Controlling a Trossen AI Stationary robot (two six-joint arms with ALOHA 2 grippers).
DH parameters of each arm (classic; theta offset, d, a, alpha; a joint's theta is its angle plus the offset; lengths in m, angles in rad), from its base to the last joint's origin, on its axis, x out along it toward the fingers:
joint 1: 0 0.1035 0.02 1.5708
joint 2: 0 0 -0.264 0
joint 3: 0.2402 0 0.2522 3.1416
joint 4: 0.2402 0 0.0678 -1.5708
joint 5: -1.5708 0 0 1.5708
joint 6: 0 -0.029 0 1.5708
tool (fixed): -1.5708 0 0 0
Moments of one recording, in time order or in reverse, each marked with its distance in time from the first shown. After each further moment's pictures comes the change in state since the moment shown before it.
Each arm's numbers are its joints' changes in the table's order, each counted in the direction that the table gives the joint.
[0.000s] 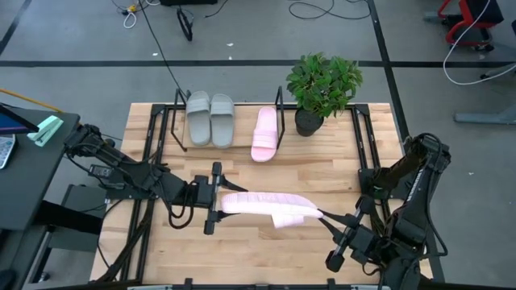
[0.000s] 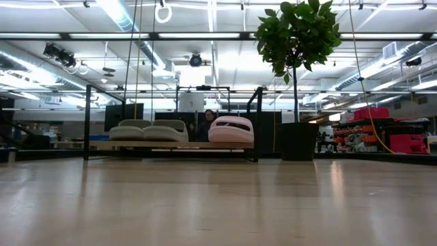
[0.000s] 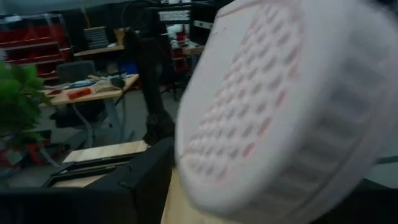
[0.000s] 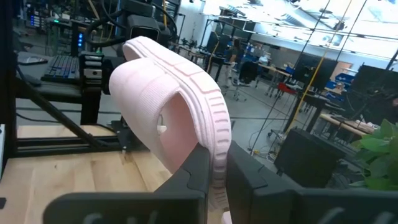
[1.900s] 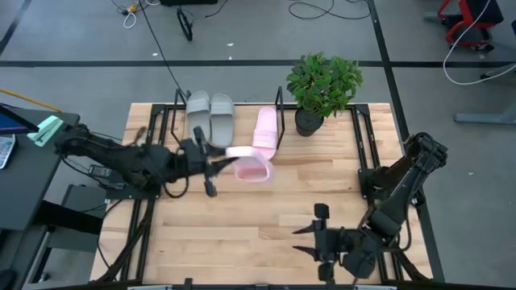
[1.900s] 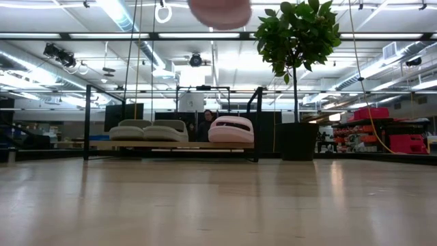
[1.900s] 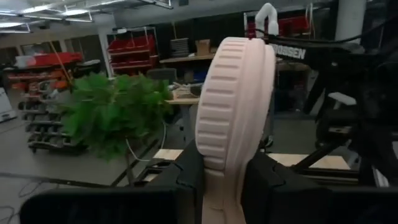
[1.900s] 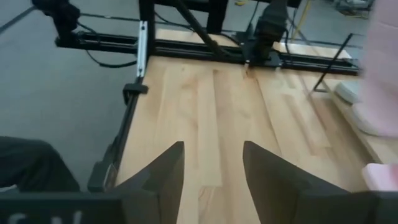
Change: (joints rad) left arm 0.147 0.151 0.000 0.048 -0.174 -0.025; right arm -0.155 -0.006 -0.090 0.173 -0.798 -0.272
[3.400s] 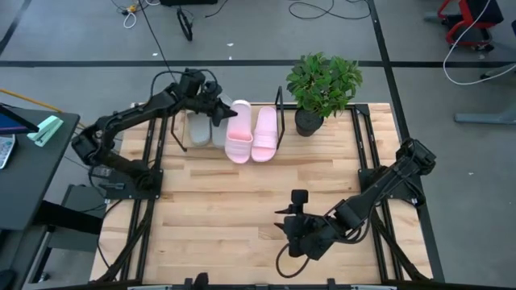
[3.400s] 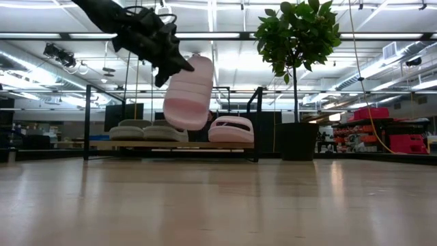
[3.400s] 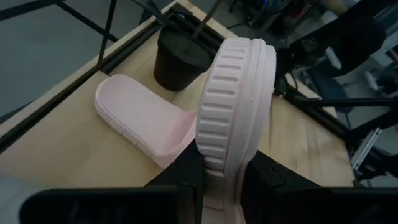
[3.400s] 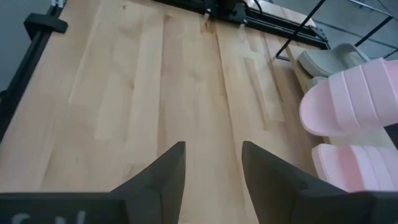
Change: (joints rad) left arm 1.109 -0.302 0.000 0.342 1.236 0.293; right arm -0.212 -0.127 0.002 0.072 -0.060 0.127
